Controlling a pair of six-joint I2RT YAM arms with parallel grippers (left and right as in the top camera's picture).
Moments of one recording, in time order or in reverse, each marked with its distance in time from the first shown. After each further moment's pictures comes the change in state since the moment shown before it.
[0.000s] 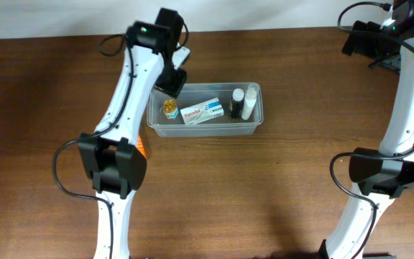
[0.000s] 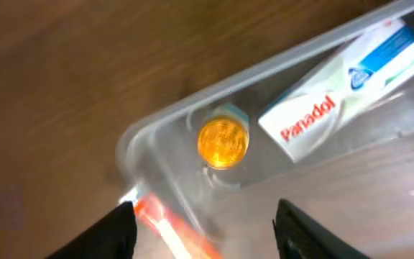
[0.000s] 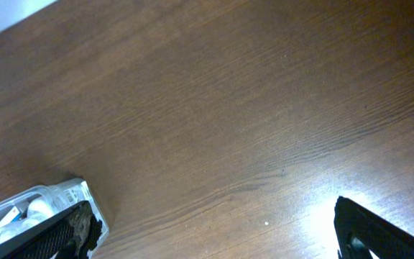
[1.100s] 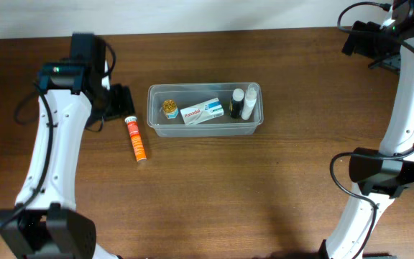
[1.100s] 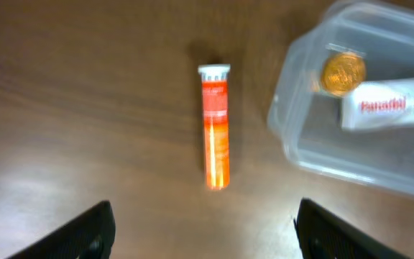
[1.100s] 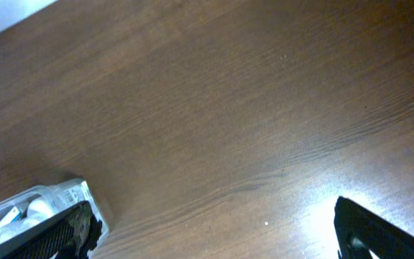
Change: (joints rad) left arm 0.276 -0.614 -0.797 0.278 0.079 -0.456; right arm 0.000 0.000 0.000 0.001 0.000 0.001
